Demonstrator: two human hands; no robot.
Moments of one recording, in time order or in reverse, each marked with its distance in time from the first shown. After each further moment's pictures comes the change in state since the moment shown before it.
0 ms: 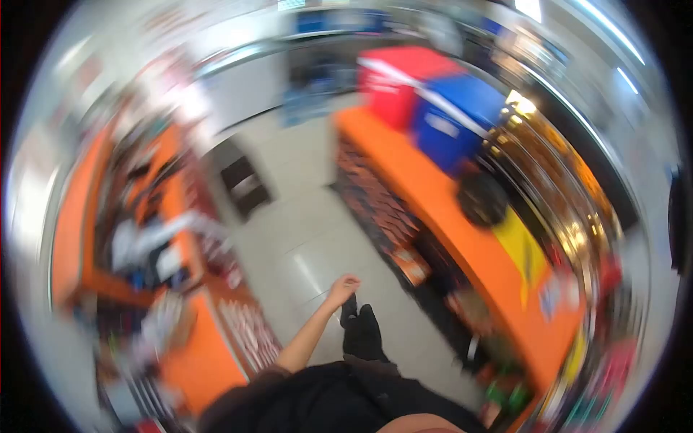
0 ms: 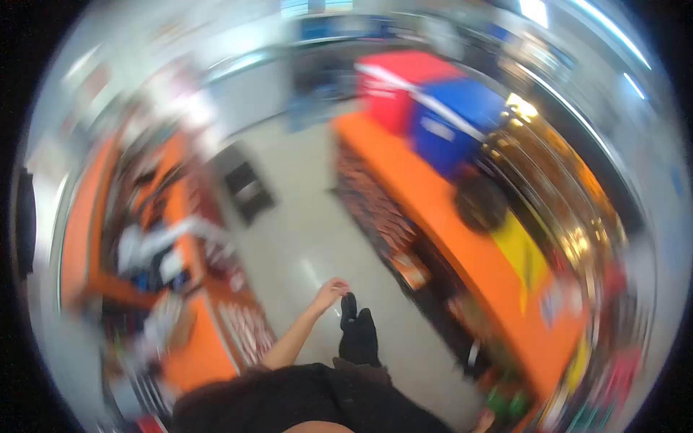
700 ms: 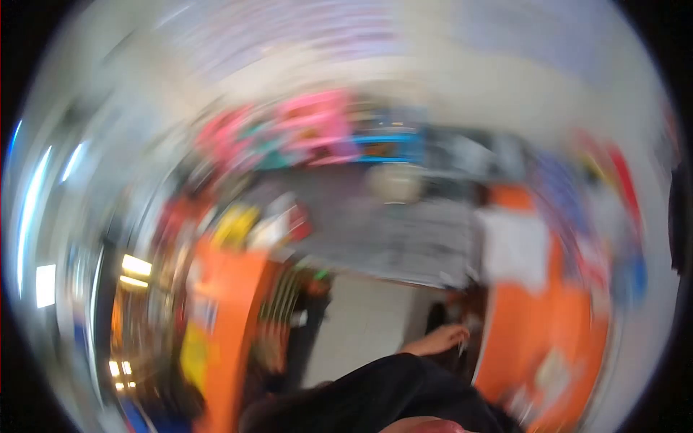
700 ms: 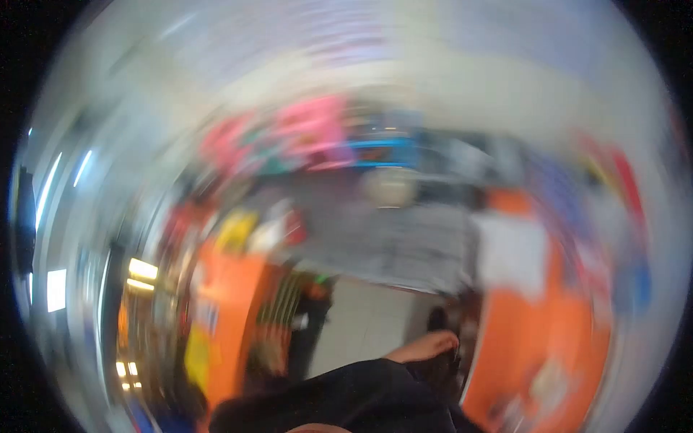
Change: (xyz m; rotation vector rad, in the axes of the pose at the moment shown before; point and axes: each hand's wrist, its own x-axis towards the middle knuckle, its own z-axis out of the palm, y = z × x) left_hand -0.750 -0.090 0.550 0.462 -2.951 0.270; right_hand -0.714 0.119 -0.141 -0.296 1.778 0.578
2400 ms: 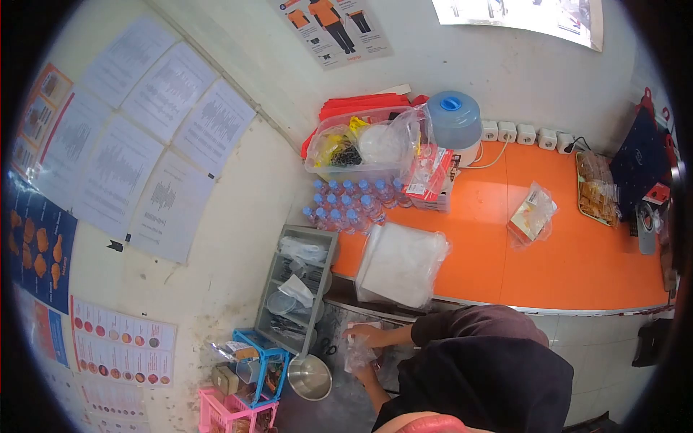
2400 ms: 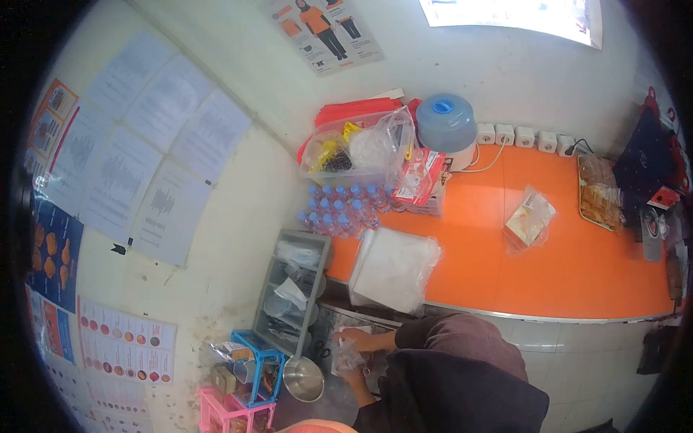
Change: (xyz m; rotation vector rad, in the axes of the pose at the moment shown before) left_hand 0.199 -0.163 -0.284 0.443 0.257 -0.023; right_hand 0.250 -0.322 0.369 0.603 0.149 -0.415
